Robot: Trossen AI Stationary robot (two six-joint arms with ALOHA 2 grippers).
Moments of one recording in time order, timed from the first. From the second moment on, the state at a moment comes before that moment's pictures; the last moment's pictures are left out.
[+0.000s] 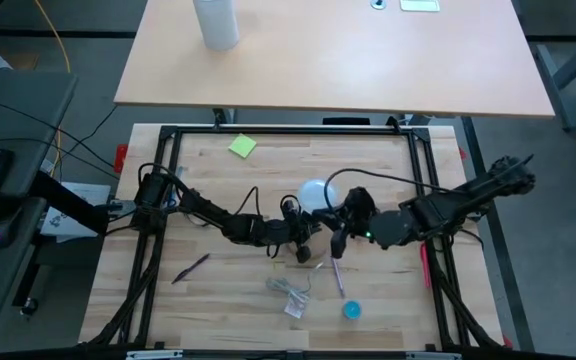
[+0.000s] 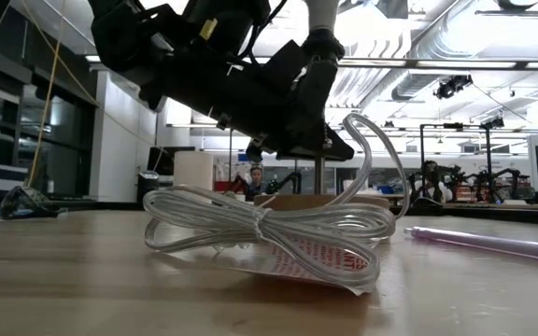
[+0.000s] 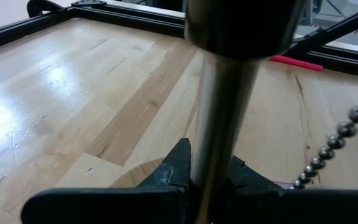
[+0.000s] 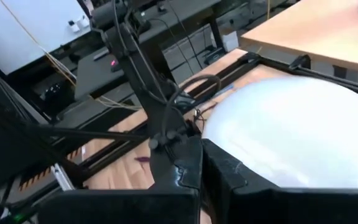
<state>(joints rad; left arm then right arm) -0.18 2.04 1.00 0.60 -0.44 -0.28 0.44 1.37 1.26 -0.29 0.72 0.69</state>
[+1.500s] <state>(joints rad) -0.18 2.04 1.00 0.61 -0.45 -0.29 0.54 1.29 1.26 -0.31 0.59 0.67</state>
